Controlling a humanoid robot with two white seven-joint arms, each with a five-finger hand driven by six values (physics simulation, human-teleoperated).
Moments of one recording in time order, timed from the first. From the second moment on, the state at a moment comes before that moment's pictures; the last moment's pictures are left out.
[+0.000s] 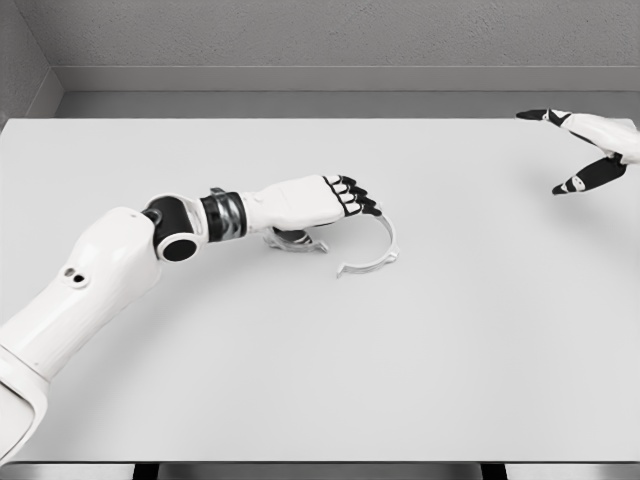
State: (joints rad) left arm -0.78 0.31 -0.87 -1.11 -0.74 -0.61 -0.17; right arm -0.72 -0.67 0.32 -0.85 0.21 -0.61 0.61
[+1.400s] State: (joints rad) left arm -0.77 0.38 -0.67 -1.03 -0.61 -0.61 -0.36; right arm -0.71 -0.68 0.32 -0.87 0.21 -0.61 0.61
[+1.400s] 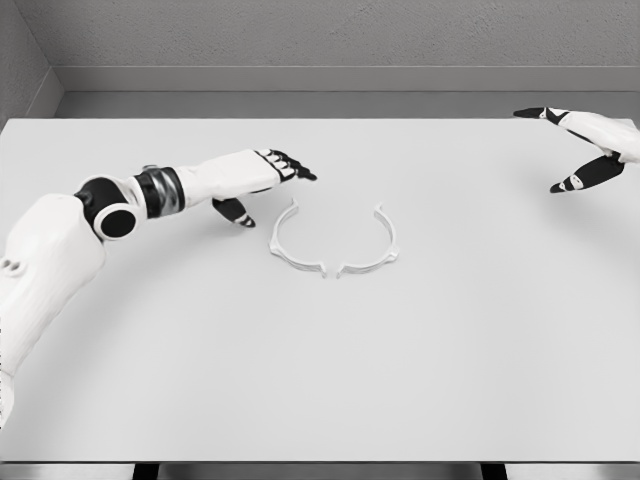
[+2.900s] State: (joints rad) left arm -0.78 0.26 -0.61 -0.95 -0.73 -0.61 -0.44; right arm -0.74 -0.67 0.35 -0.90 0.21 -0.61 0.61
